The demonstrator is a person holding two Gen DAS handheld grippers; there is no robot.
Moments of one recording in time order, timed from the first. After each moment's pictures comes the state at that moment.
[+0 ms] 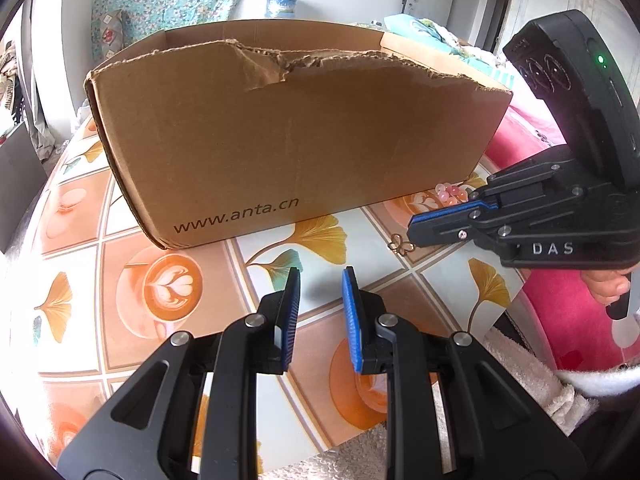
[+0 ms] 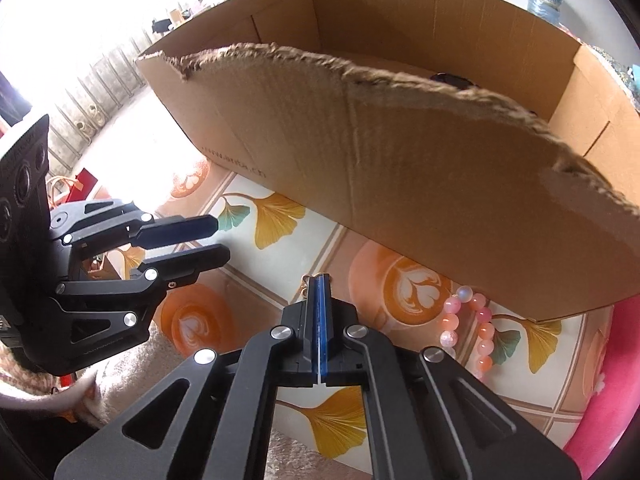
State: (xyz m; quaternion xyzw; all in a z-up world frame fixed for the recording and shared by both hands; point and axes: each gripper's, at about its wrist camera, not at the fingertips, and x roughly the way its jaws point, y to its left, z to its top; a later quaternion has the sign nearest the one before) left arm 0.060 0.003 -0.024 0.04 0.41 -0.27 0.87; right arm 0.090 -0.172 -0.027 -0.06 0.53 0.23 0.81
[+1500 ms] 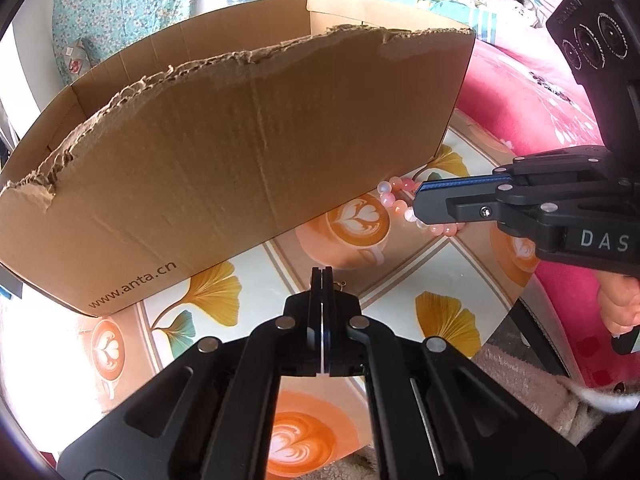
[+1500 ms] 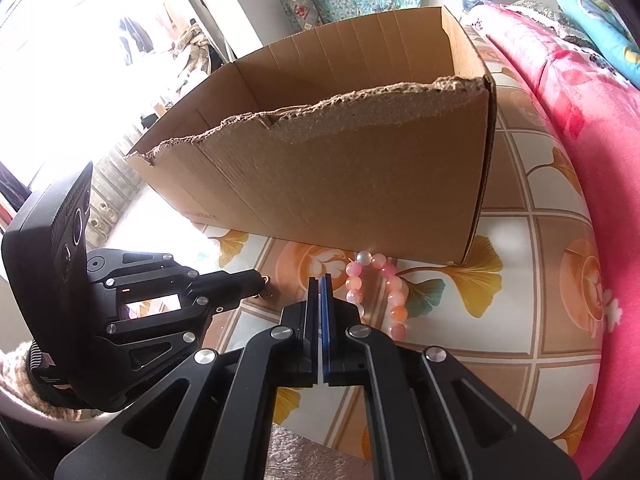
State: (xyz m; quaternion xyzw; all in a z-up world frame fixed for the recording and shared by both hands) left arm 0.071 -0.086 -0.023 0.14 0.44 -0.27 0.84; right arm 0.054 -0.281 -0.014 0.09 0.46 0.21 0.86
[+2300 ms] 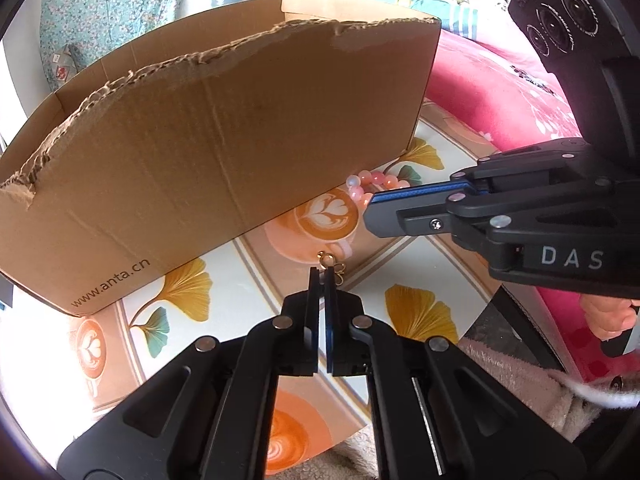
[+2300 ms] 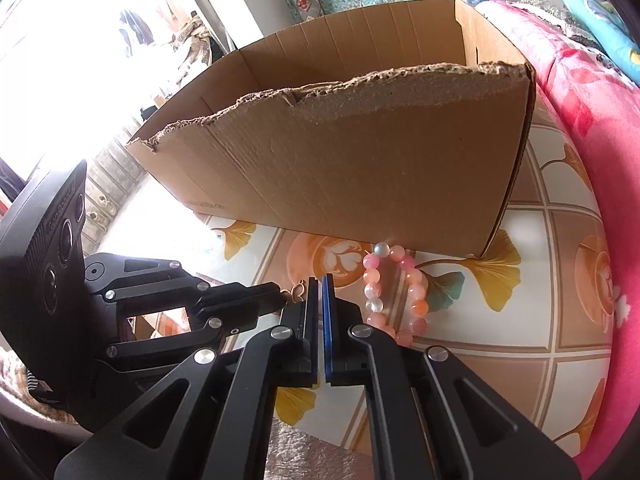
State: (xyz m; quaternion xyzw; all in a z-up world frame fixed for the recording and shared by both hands) left arm 0.054 -0.101 -0.021 0.14 0.44 -0.30 0.84; right arm 0.054 -0.262 -0.020 0.09 0.47 0.21 0.85
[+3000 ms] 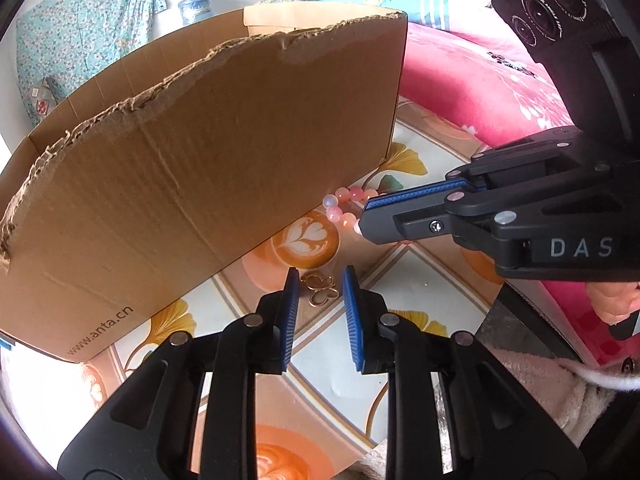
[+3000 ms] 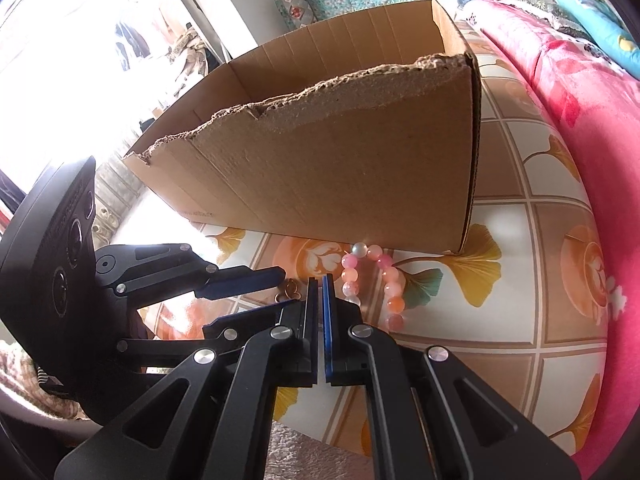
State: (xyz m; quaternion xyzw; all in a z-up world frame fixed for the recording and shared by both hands) left arm 0.061 -0.116 -0.022 0.18 0.42 -0.33 0.83; right arm 0.052 -0.282 -0.023 0.11 0.46 0.21 0.85
